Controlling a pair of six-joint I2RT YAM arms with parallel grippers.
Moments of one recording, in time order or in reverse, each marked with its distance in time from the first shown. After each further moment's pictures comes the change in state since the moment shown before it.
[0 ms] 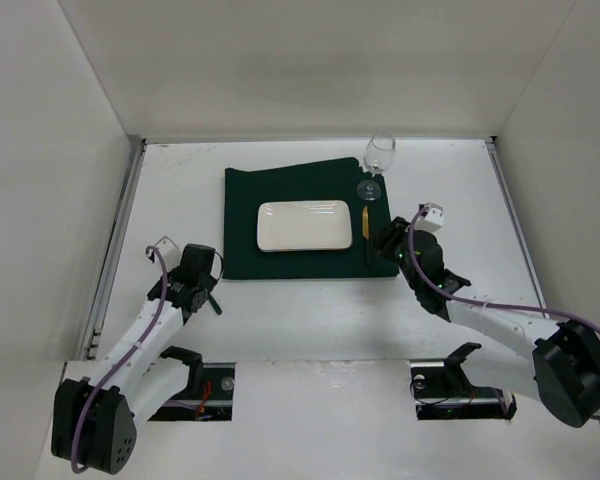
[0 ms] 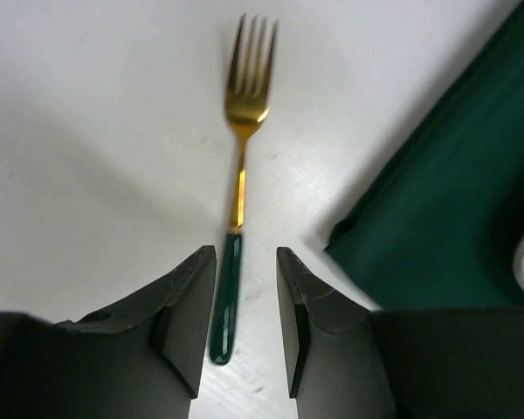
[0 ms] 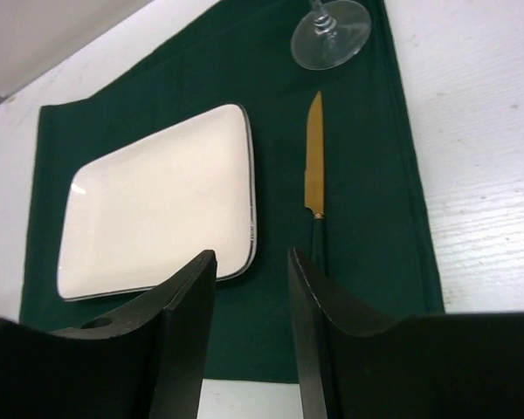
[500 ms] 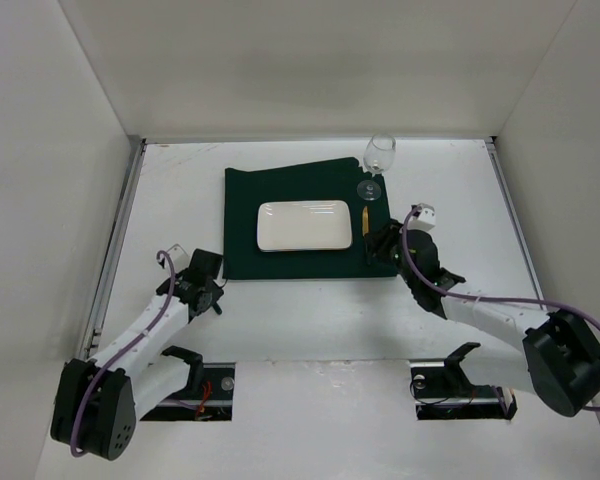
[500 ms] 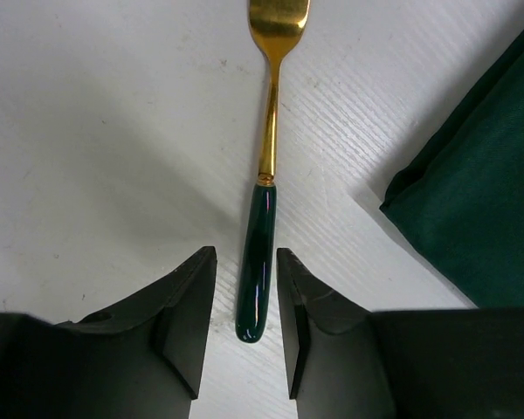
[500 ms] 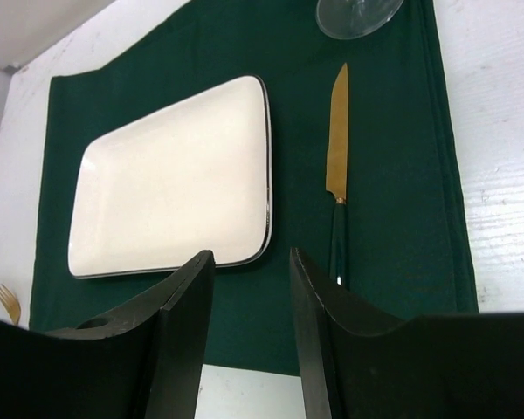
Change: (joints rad) left arm -0.037 0.087 -0.035 -0.068 0.064 -0.032; right arm -0.008 0.053 -0.001 0.042 -0.085 0.020
